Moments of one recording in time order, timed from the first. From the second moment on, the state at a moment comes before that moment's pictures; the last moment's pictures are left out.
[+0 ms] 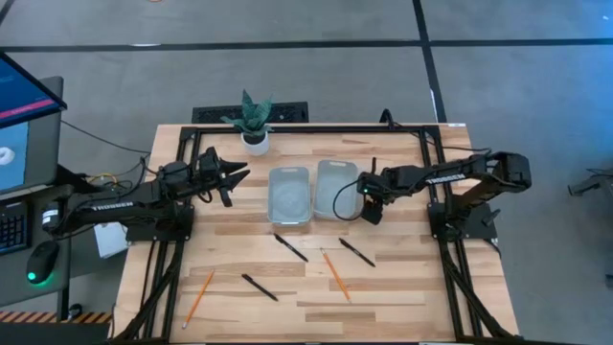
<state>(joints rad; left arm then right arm) 0.29 0.53 0.25 0.27 -0.11 -0.14 -0.18 1.46 0.69 -0.59 0.12 0.25</state>
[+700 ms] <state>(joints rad) 0.29 0.53 0.25 0.25 -0.11 -0.15 -0.19 1.46 0.69 -0.52 0.08 0.43</state>
